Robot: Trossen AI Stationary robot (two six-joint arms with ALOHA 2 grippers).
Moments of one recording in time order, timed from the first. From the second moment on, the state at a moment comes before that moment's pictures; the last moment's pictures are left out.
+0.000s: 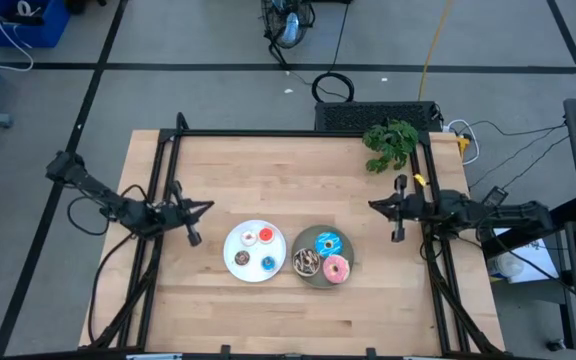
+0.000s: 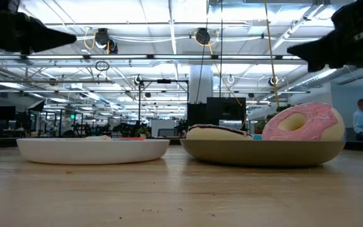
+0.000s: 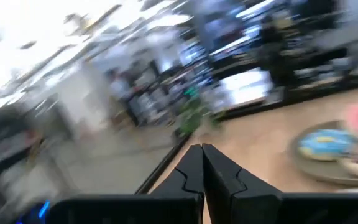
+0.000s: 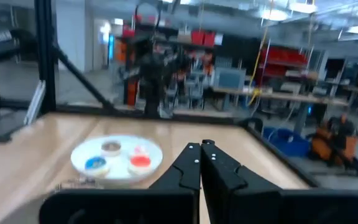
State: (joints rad) left arm -0.55 0.40 0.02 0.59 -0.92 0.54; right arm 0.00 0.10 0.02 0.16 0.10 -0.12
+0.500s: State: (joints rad) left arm -0.34 0.23 0.32 -0.08 -0.42 0.38; right arm 0.00 0.08 0.02 0.18 0.07 -0.14
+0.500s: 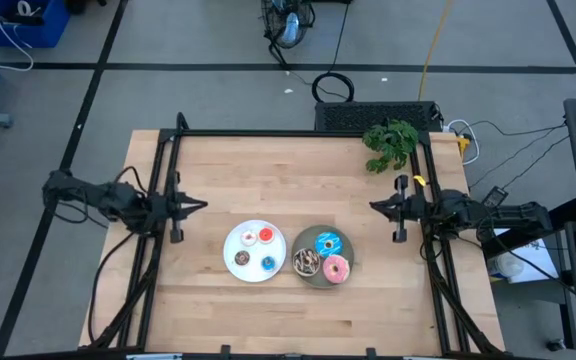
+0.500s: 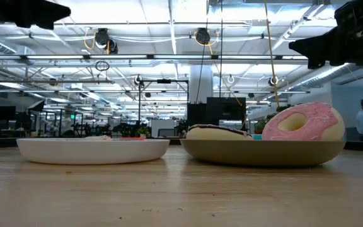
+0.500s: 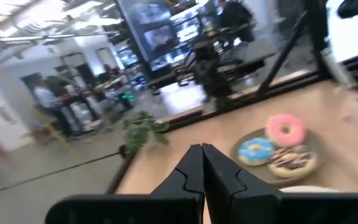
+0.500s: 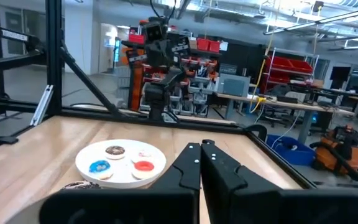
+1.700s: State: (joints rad) left arm -0.18 0.01 0.01 0.05 -0.27 0.26; right arm 0.00 0.07 0.02 0.09 -0.02 -0.04
